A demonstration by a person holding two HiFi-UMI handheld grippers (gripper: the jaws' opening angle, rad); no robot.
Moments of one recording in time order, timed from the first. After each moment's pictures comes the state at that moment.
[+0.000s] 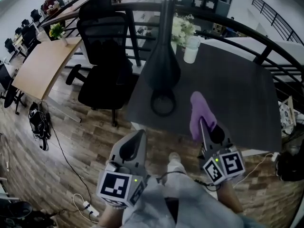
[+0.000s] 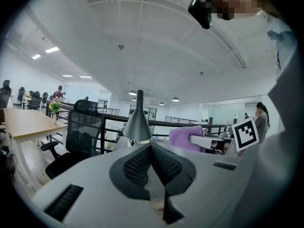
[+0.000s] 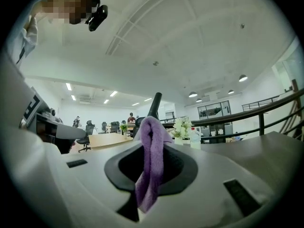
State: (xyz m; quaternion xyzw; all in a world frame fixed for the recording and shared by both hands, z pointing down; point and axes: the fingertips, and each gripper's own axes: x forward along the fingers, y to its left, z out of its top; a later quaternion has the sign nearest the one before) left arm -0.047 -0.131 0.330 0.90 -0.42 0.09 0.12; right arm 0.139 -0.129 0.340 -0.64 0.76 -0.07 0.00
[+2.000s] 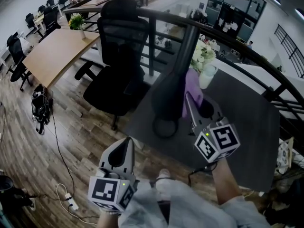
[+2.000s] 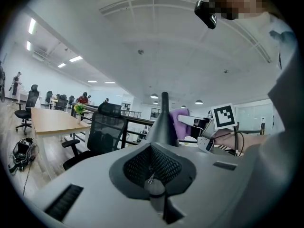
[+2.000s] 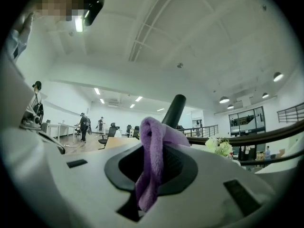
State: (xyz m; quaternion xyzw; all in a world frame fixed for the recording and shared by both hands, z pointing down) left arm -0.070 -0.191 0.329 0.82 -0.54 0.07 0.15; right arm 0.104 -0.311 0.270 -0.50 0.87 0.01 0.00
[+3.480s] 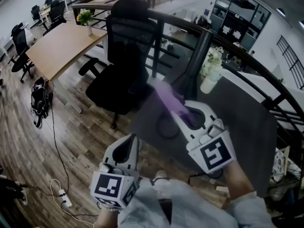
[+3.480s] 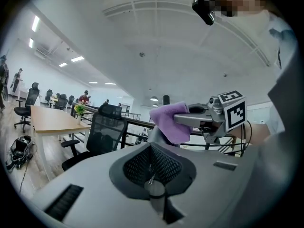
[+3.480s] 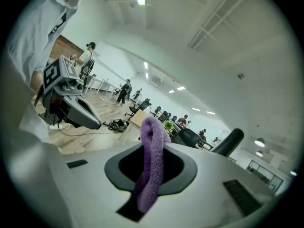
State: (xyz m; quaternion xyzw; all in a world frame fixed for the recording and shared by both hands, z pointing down) left arm -0.083 -0.190 0.329 0.83 -0.54 0.04 0.14; right arm 0.014 -0.259 0.268 -0.33 0.89 0.22 -0.23
